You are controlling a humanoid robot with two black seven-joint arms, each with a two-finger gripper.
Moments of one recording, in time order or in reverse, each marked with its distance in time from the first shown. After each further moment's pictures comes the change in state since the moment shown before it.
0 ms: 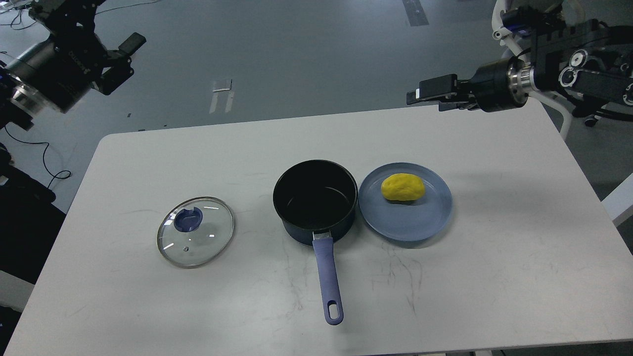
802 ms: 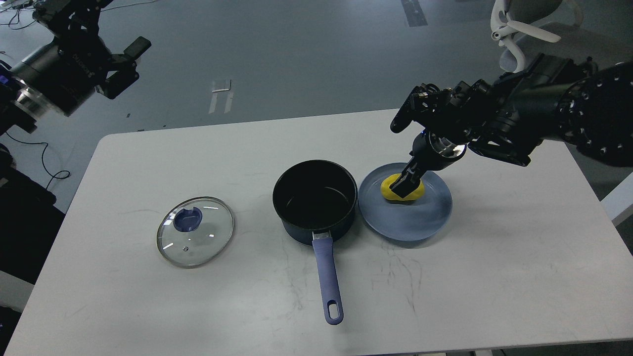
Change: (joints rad) left arm 0.008 0.001 0.008 -0.010 -0.002 -0.019 0.003; right arm -0.046 0.395 -0.455 -0.085 -0.158 -0.203 0.000
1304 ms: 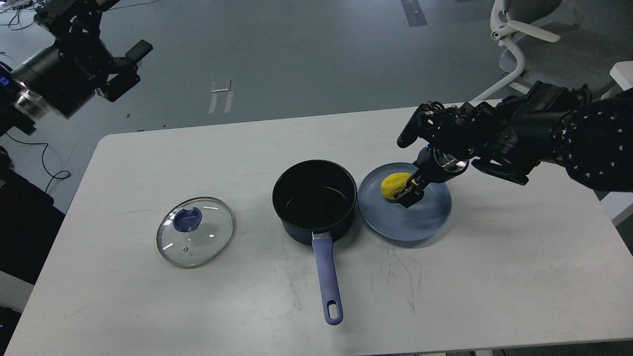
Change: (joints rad) left arm 0.002 0.005 0.002 -0.001 0.000 -0.015 0.000; right arm -0.110 0.002 0.017 -0.088 -0.020 -0.041 0.000
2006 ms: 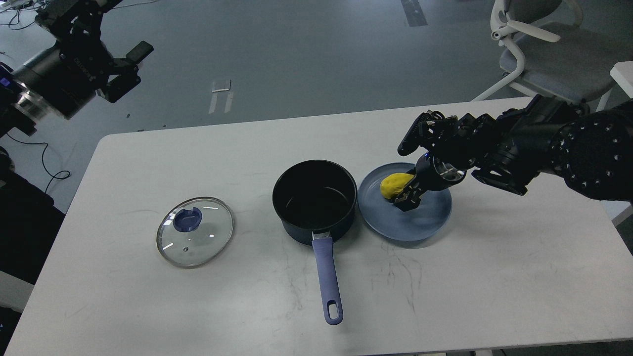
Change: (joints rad) left arm 0.001 0.000 0.003 -0.001 0.000 -0.002 0.001; right arm -0.041 0.000 0.011 -0.007 0.006 -0.061 0.000
